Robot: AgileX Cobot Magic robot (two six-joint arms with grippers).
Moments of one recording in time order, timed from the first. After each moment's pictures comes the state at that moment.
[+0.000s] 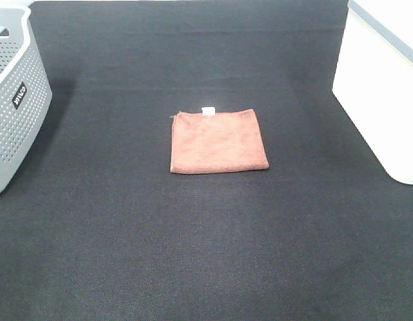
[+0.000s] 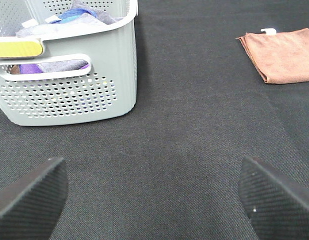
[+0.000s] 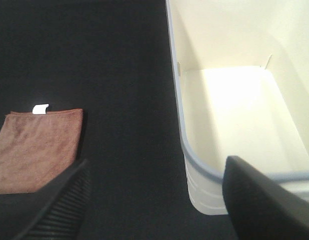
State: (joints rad) left arm -0.01 0.00 -0.50 -0.08 1.06 0.05; right arm 0.00 1.00 -0.93 0.15 0.56 -0.10
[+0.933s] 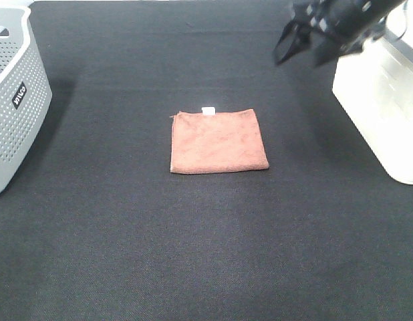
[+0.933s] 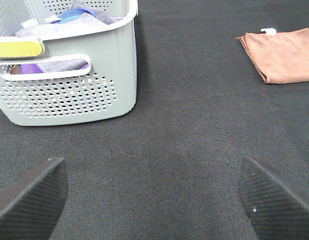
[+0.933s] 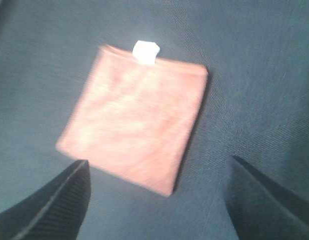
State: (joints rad) left arm -0.01 0.00 -0.50 -0.08 1.06 0.05; right arm 0.19 1.85 -1.48 0.48 0.75 -0.36
